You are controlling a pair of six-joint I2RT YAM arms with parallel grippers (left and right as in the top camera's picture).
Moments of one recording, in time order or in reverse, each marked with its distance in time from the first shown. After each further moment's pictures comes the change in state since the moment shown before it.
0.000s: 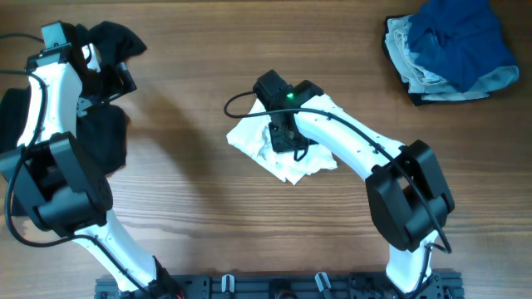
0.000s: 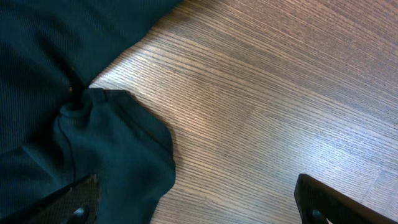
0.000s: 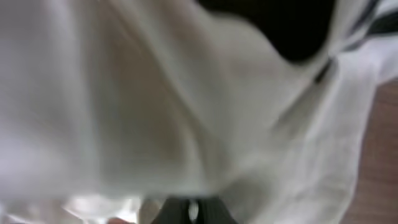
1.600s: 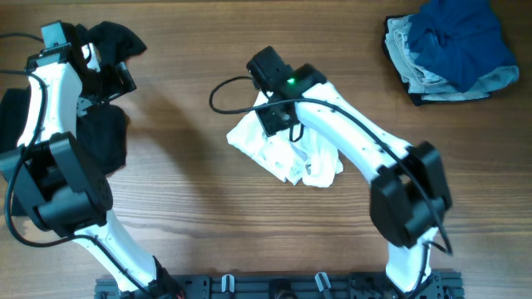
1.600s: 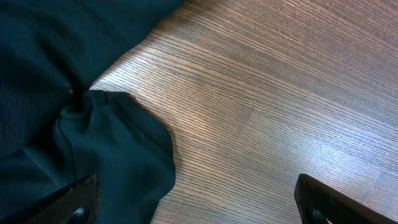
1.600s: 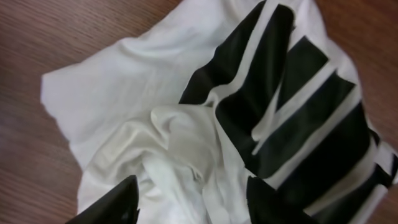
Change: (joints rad) left arm 0.000 0.000 0.000 0.005 0.000 0.000; right arm -0.008 0.033 0.158 0.077 -0.040 -0.343
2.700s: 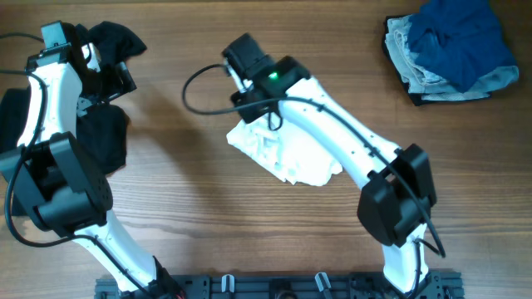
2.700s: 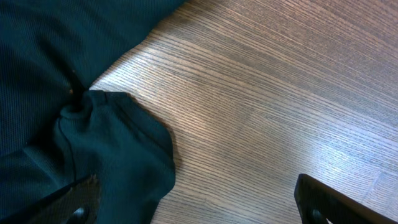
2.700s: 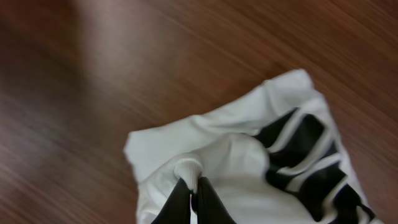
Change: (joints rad) left arm 0.000 0.000 0.000 0.000 0.000 0.000; right arm 0.084 0.042 0.203 0.019 -0.008 -0.053
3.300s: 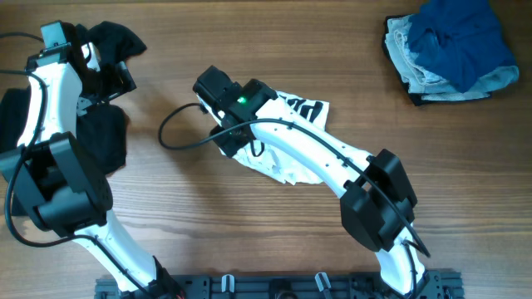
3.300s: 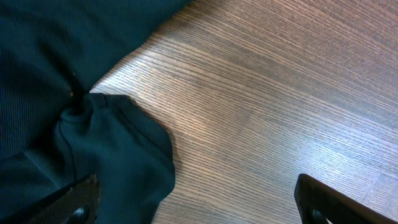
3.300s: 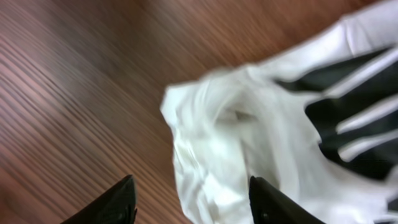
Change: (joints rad) left arm 0.000 0.000 0.000 0.007 0.000 0.000; right arm 0.117 0.048 0.000 -0.126 -0.055 -0.019
